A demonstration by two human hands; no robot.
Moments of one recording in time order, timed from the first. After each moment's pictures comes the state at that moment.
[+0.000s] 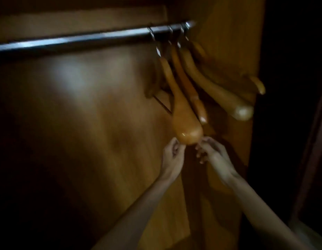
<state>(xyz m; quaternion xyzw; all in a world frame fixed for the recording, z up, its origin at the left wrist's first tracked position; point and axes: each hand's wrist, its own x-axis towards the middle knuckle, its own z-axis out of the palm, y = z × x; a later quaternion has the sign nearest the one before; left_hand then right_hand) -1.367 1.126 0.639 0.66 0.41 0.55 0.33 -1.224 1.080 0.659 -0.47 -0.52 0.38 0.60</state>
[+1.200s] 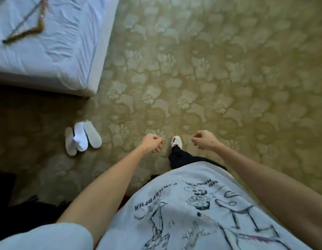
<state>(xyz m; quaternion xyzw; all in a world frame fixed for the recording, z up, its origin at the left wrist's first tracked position) -1.236 0.485 0.208 0.77 -0.17 -0.59 0.17 -1.446 0.351 0.228 -0.67 0.54 0.22 0.46</state>
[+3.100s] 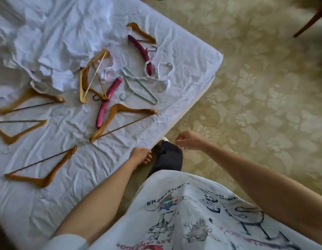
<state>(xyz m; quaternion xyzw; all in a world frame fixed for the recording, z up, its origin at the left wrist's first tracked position) -0.330 -0.448 0.204 0.80 0.18 -0.44 0.37 -0.387 -0.692 0.263 -0.83 0.17 0.32 0.42</state>
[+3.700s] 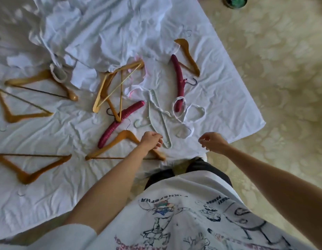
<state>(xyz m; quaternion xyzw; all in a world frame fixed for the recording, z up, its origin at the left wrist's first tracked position) 0.000 -0.560 0.205 0.71 0.31 -0.38 0.51 -0.017 -0.844 0.234 -0.86 0.14 0.37 0.31</state>
